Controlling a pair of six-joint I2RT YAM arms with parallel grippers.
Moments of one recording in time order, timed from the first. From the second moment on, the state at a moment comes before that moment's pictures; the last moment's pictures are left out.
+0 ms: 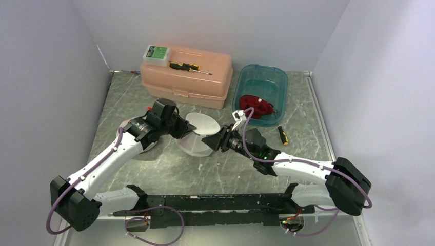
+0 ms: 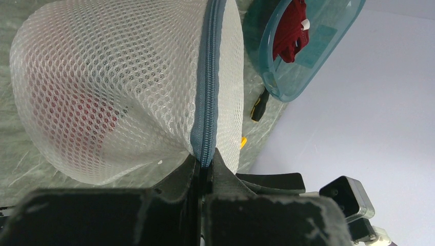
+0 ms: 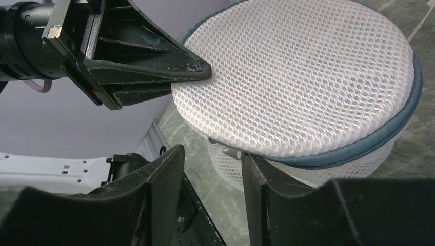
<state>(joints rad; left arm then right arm) -0.59 1.15 1.05 -0.65 0.00 -1.41 0.91 1.21 0.52 0.60 -0.06 0.81</state>
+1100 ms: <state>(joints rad) -0.62 1.15 1.07 -0.65 0.00 -1.41 0.90 1.21 0.49 0.64 -0.09 0.74</state>
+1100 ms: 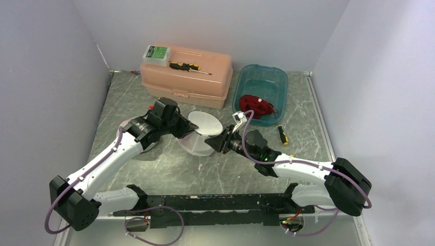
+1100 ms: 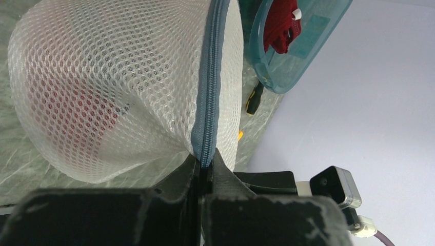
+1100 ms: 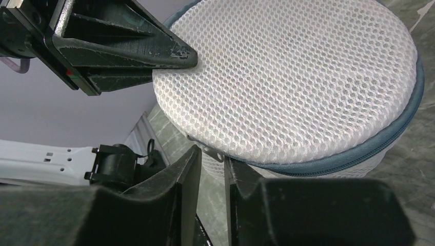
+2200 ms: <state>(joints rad) -0.63 1.19 1.04 -0.54 0.07 -1.32 0.90 1.01 0.41 0.36 0.10 0.63</state>
